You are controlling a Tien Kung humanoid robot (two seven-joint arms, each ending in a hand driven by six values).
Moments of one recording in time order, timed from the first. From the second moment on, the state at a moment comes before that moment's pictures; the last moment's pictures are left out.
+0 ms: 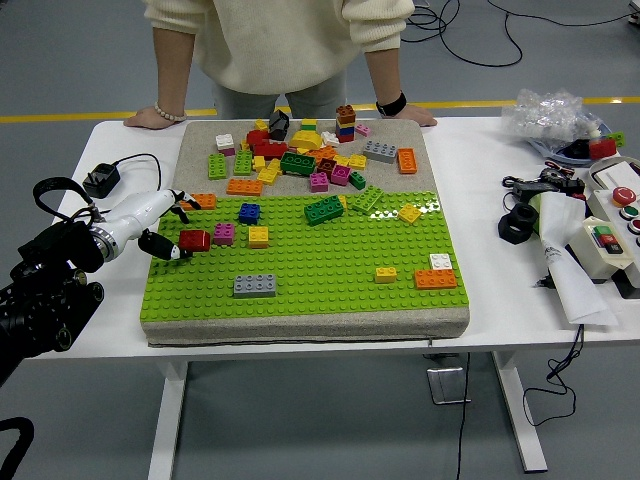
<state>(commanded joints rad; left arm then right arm) -0.74 0.20 -1.04 -0.46 2.09 0.07 -0.30 0.07 -0.16 1.40 0.18 -1.36 0.05 -0.11</state>
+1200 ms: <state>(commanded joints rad) -0.79 0.18 -0.97 -0.34 1.97 0.07 -0.32 0.08 -0.16 1.39 0.18 -1.36 0.05 -0.12</state>
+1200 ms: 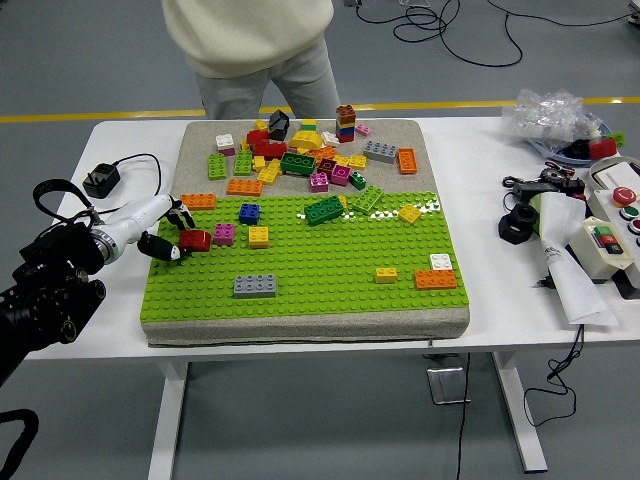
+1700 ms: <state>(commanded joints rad) -0.78 0.18 -0.99 -0.36 1.93 0.05 -0.33 0.07 -0.16 1.40 0.18 -1.37 0.05 -0.12</state>
